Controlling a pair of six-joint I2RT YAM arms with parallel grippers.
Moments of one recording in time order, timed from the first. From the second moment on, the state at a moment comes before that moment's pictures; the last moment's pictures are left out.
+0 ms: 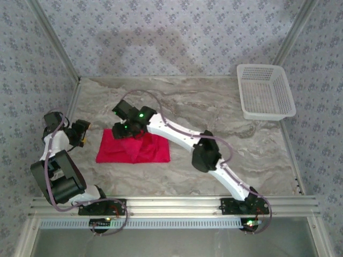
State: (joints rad) left arm 0.50 1.40 0.87 -0.50 0.42 -0.76; right arm 1.04 2.47 2.48 -0.93 -0.16 0.64
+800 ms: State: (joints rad) left arm 0.11 1.67 0.87 -0.30 0.41 -0.75; right arm 0.78 2.10 1.45 -0.47 -0.26 0.78
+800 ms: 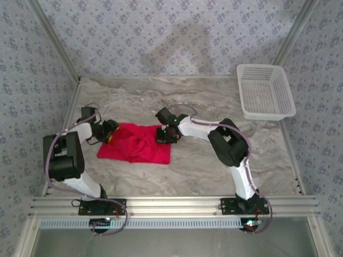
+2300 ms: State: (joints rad) left arm -0.28 1.61 0.97 -0.72 0.05 -0.47; right arm 0.64 1.97 1.30 -0.51 -0.16 0.73
